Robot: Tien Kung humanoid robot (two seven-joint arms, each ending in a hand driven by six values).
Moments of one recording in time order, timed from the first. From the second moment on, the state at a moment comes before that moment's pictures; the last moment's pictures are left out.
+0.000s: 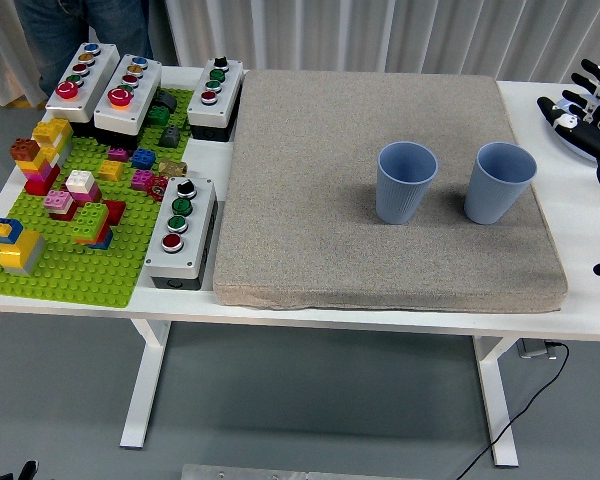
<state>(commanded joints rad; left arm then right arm) -0.12 0.13 -1.07 -0.18 0.57 0.09 0.14 0.51 -0.35 1.15 1.23 -0.89 -0.33 0.07</state>
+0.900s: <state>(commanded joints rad) -0.12 0.13 -1.06 -0.18 0.56 0.09 0.14 0.63 -0.29 1.30 1.15 -0.88 -0.32 0.13</state>
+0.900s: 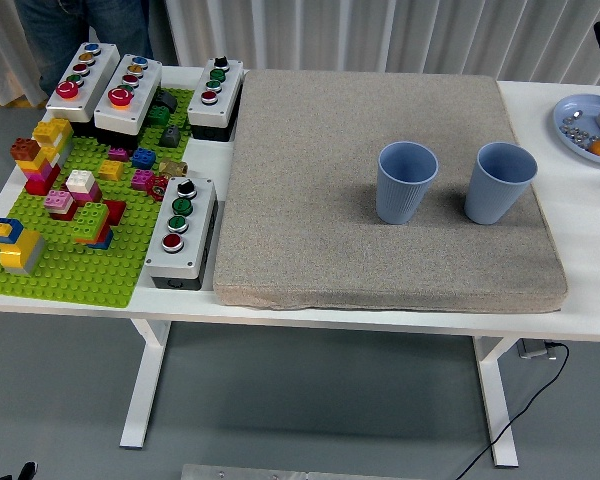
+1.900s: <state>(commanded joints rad) -0.12 0.13 -1.05 -0.18 0.56 0.09 0.14 0.67 -0.27 1.42 1.16 -0.93 -0.32 0.13</state>
